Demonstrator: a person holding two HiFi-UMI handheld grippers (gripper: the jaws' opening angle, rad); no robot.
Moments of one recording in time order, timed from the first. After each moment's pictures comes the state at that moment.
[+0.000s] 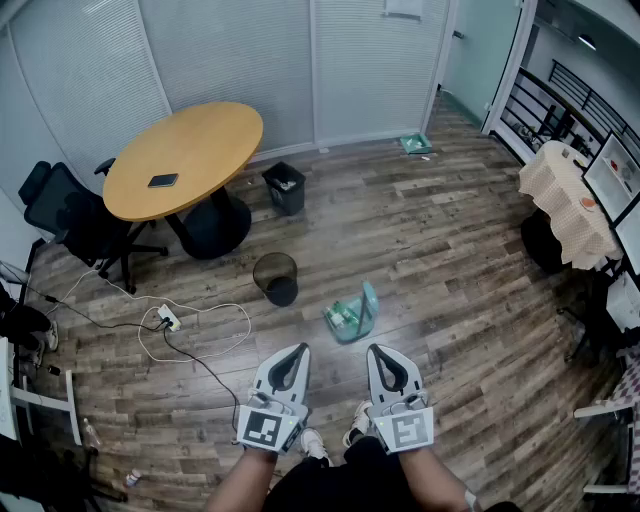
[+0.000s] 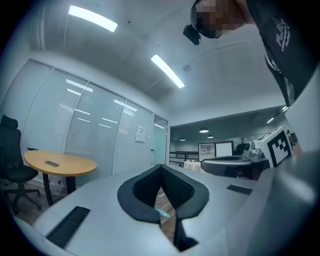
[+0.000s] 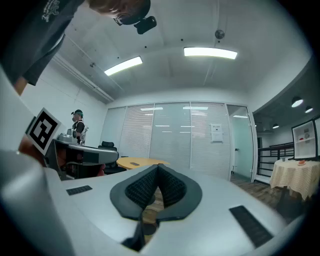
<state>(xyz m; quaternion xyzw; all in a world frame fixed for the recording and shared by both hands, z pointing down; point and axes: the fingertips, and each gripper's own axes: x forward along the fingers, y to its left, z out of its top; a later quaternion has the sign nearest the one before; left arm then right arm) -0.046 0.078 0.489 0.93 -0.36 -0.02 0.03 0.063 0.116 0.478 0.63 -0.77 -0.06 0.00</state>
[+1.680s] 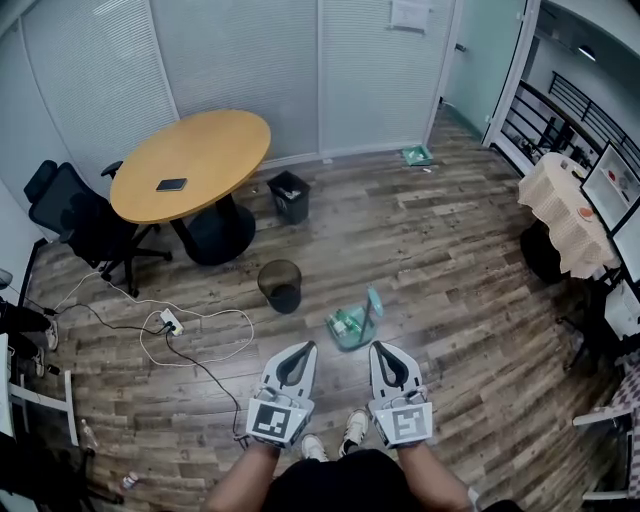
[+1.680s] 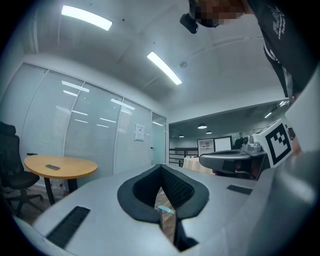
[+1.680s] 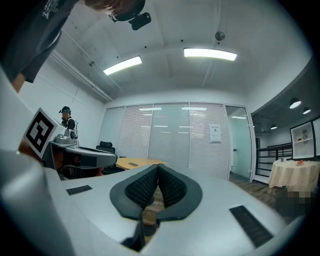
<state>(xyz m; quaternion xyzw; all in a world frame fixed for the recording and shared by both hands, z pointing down) -0.057 0.077 0.495 0.93 -0.36 0.00 0.01 0.049 0.111 0.477 0.64 -0.77 -0.06 0.03</state>
